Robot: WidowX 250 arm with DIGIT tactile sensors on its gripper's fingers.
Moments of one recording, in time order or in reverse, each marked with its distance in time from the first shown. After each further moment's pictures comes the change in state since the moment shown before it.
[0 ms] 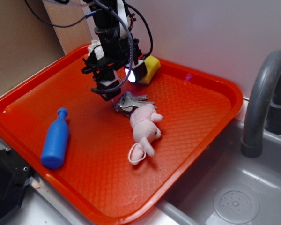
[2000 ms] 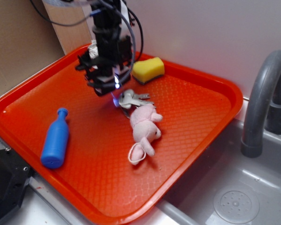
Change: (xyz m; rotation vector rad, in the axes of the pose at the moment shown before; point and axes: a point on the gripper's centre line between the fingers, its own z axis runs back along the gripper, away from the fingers) arm -0.011 -0.014 0.021 -0.076 0.102 0.091
